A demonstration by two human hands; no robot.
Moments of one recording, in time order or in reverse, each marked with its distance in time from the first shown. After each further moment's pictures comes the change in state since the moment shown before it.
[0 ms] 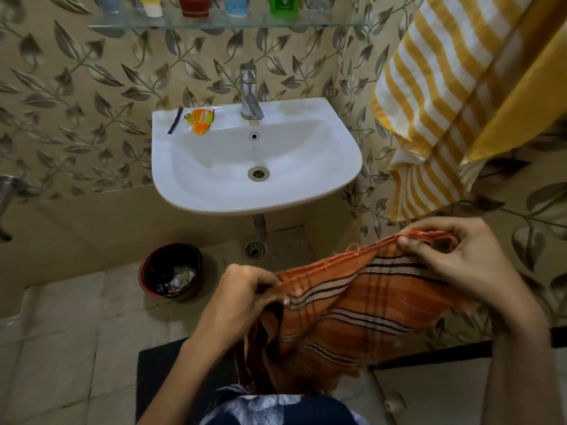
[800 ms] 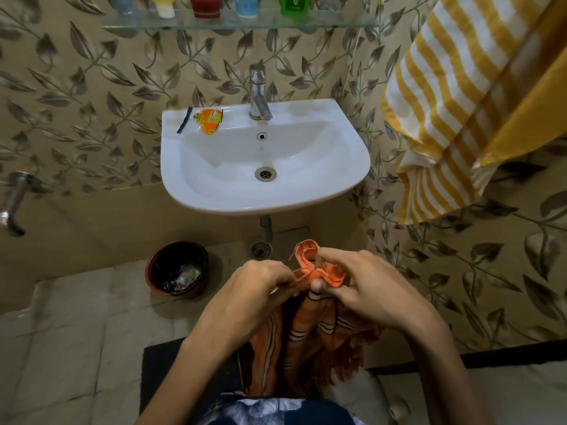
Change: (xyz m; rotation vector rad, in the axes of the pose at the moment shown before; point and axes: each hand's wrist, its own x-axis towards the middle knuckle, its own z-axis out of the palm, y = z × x) left_hand 0.004 0.018 -0.009 0.211 -0.072 0.184; right_hand -0.003 -0.038 0.081 -0.233 -0.395 -0.307
